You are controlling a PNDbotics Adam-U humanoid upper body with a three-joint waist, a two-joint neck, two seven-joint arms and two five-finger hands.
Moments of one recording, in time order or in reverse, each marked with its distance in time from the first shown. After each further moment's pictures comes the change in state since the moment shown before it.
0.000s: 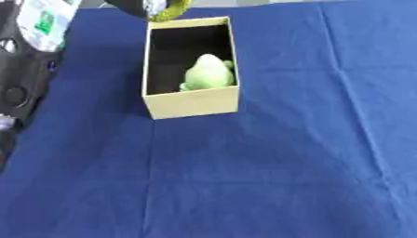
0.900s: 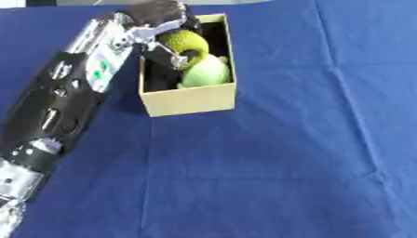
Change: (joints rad) left arm 0.063 -0.110 -0.003 0.270 -0.135 -0.050 0.087; right arm -0.014 0.001 0.000 0.000 -0.018 -0.001 0.001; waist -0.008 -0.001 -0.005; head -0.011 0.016
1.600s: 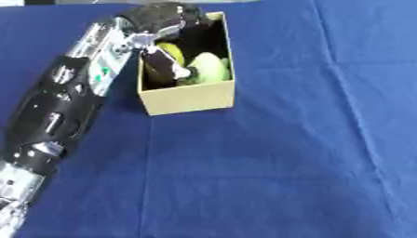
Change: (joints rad) left arm 0.005 -0.001 0.029 -0.031 -0.087 0.000 0.131; right arm 0.006 0.008 0.003 0.000 0.000 0.009 0.013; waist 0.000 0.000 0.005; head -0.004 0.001
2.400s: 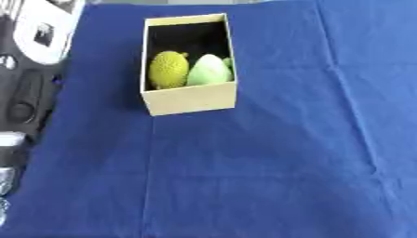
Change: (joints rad) left arm 0.062 0.131 0.059 -0.535 0.415 0.227 0.189; right arm 0.006 -0.014 -0.004 0.000 0.000 -0.025 -0.021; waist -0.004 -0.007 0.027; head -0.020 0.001
